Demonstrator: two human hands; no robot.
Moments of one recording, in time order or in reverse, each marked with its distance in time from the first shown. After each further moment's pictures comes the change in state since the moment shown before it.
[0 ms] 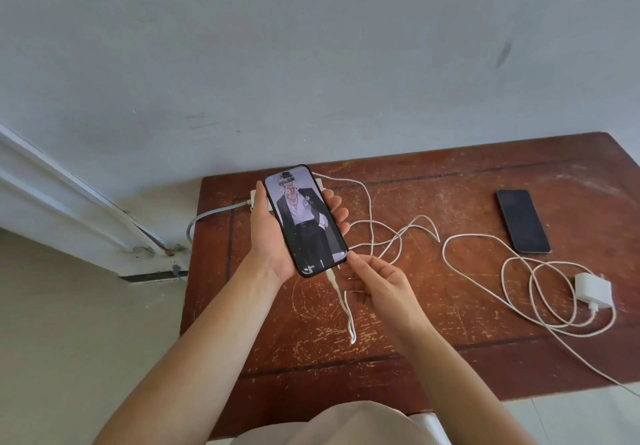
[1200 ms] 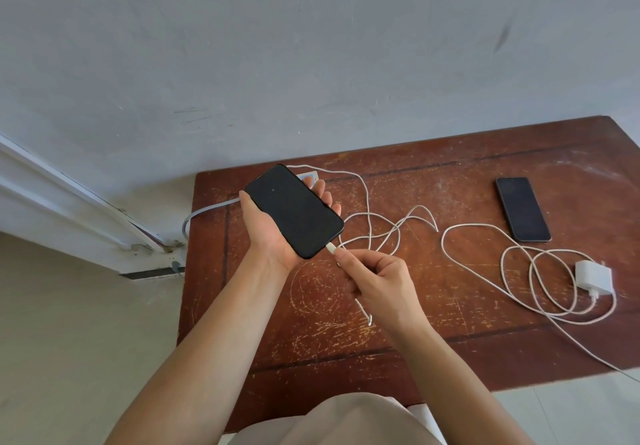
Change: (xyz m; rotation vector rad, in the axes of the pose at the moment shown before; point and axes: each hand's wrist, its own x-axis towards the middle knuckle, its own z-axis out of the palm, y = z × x) left_hand 0.017 -0.003 -0.001 -0.288 -0.023 0.036; right_hand -0.005 -0.008 0.008 -0.212 0.072 -0.186
